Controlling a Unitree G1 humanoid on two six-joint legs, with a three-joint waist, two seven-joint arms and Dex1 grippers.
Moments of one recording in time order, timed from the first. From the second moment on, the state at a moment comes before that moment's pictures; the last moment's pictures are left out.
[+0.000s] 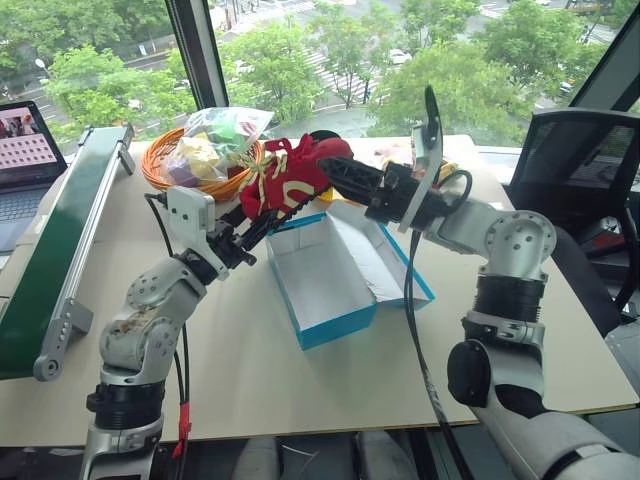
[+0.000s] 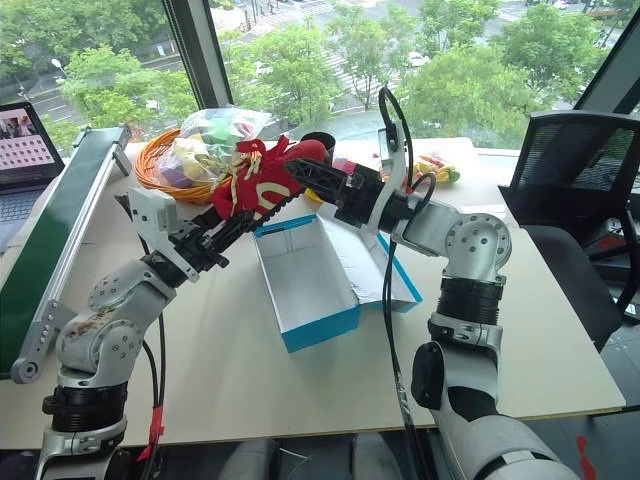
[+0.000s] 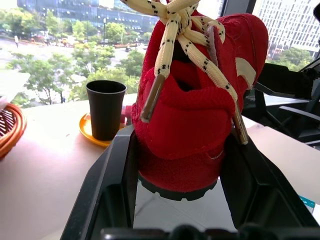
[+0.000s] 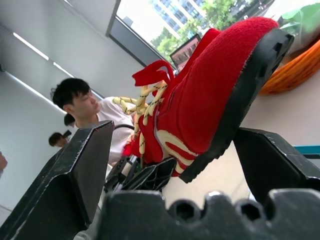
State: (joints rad) left arm -0.38 0.41 0.14 -0.30 -0.59 0.48 -0.42; right arm -0.97 -0.17 -0.40 0.14 1.01 1.26 0.34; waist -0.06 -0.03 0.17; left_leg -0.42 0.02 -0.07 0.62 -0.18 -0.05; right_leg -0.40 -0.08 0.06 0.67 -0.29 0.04
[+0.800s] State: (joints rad) left arm -0.36 0.38 0.13 -0.36 -0.59 0.55 -0.35; right arm -0.98 -0.13 -0.29 0.30 0.85 1.06 0.32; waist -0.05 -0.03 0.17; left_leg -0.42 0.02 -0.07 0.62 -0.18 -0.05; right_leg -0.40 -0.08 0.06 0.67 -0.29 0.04
